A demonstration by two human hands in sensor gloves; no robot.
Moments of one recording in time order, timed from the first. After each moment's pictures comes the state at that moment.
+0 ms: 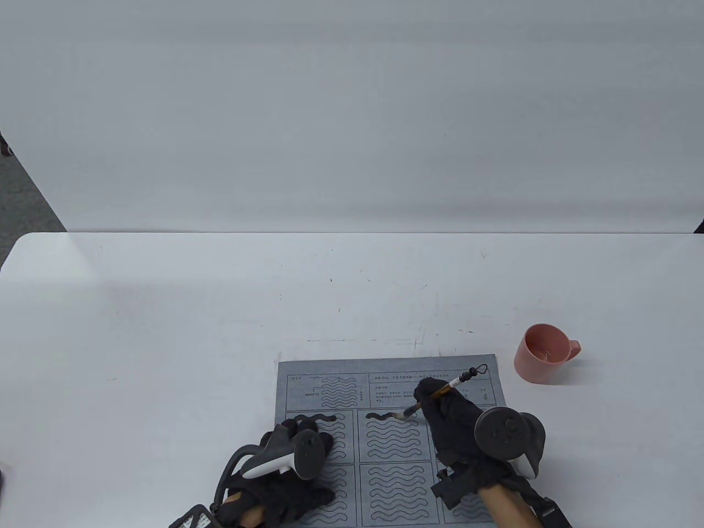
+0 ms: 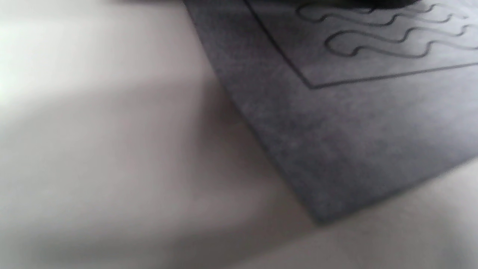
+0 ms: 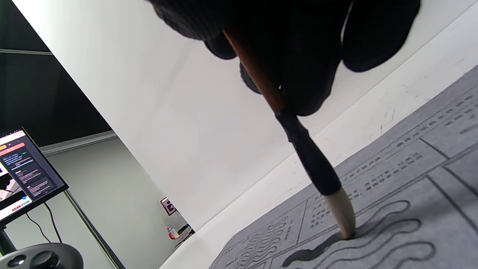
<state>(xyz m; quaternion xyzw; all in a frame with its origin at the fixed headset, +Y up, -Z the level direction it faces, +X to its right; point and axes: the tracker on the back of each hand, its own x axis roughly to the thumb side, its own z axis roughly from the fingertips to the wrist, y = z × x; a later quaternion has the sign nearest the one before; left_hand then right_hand) -0.154 -0.792 -0.266 -0.37 -0.17 -0.01 0.91 0.154 -0.727 -0.286 0.17 -0.11 0.88 0.43</state>
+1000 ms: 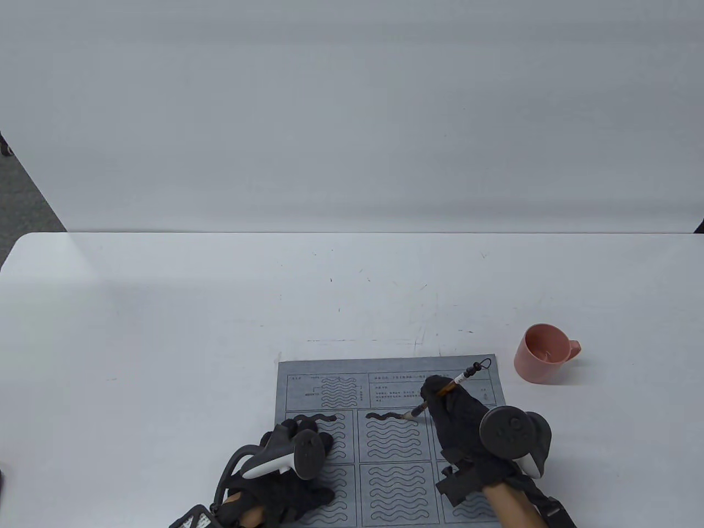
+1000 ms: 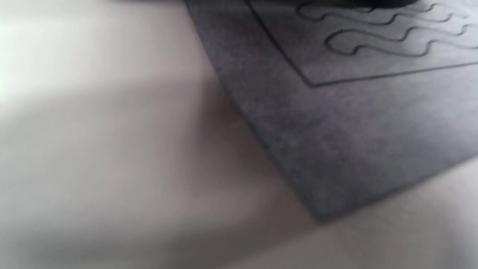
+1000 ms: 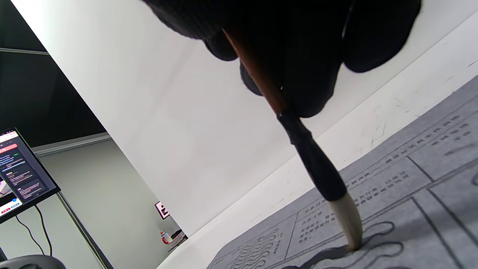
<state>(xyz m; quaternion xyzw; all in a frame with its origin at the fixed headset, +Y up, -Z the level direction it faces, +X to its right) -0.155 -0.792 -0.266 -0.37 -0.17 -0.01 0.91 0.161 -0.724 -0.287 0.16 -0.12 0.88 0.42</state>
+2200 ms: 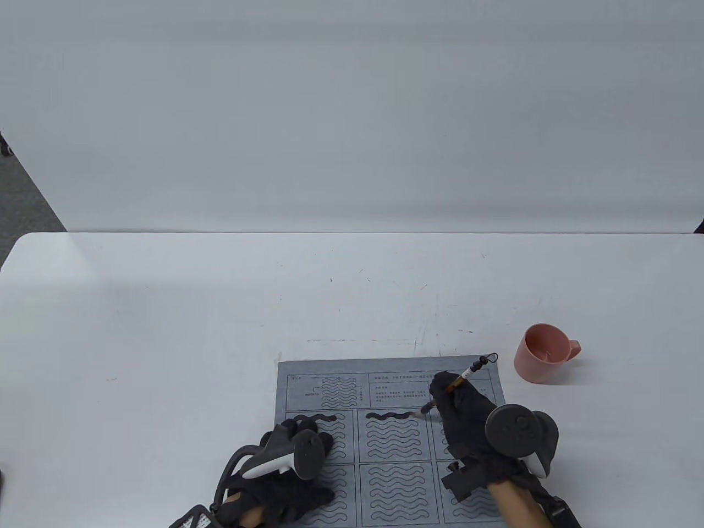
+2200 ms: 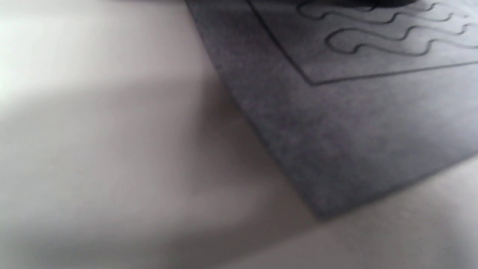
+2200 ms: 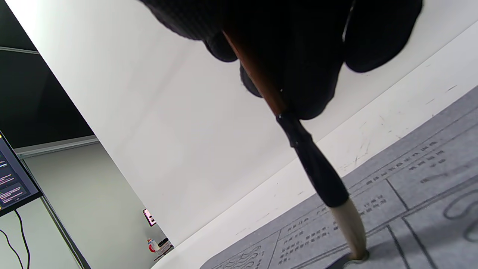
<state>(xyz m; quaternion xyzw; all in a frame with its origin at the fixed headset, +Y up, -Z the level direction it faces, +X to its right) -0.155 -0.792 -0.266 -0.37 -0.17 -0.01 0.91 0.171 -0.721 -0.288 0.15 -0.14 0.89 0.41</state>
